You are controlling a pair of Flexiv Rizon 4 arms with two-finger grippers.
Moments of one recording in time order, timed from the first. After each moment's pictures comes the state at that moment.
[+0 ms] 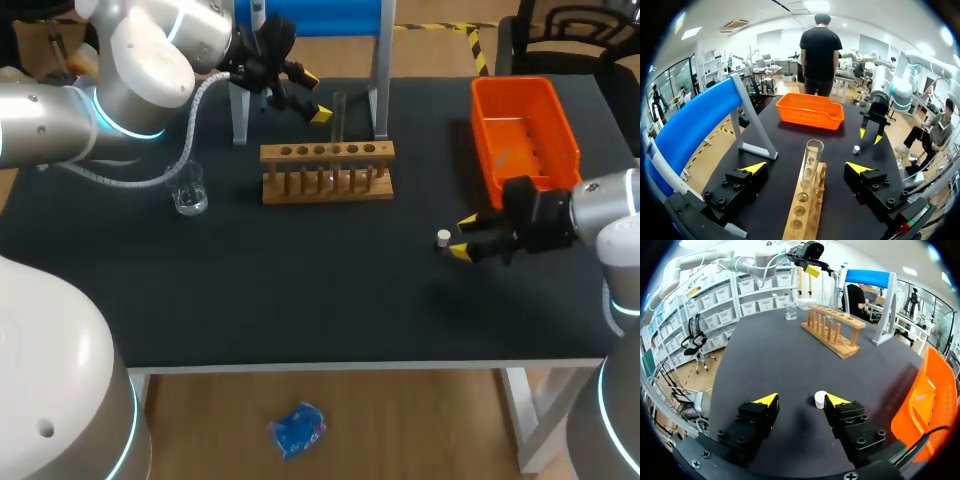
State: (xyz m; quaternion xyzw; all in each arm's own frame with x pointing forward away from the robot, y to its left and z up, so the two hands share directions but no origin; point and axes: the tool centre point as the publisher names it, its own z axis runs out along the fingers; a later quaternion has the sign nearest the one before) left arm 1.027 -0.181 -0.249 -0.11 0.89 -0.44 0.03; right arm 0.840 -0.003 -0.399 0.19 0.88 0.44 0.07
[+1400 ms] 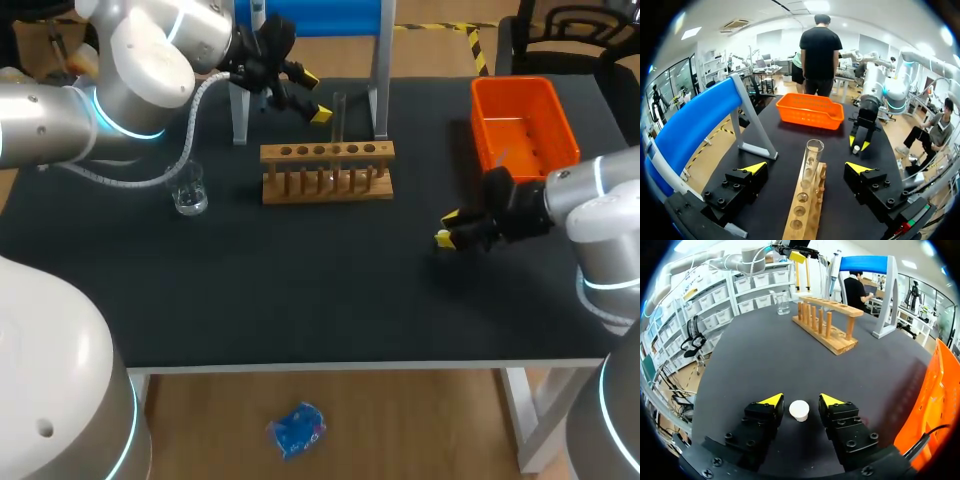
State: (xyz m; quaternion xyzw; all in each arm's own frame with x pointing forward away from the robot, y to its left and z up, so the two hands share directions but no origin) left arm 1.026 -0.181 -0.249 -0.11 0.89 -0.44 0.03; right arm 0.878 0.013 -0.425 0.20 0.88 0.43 0.04
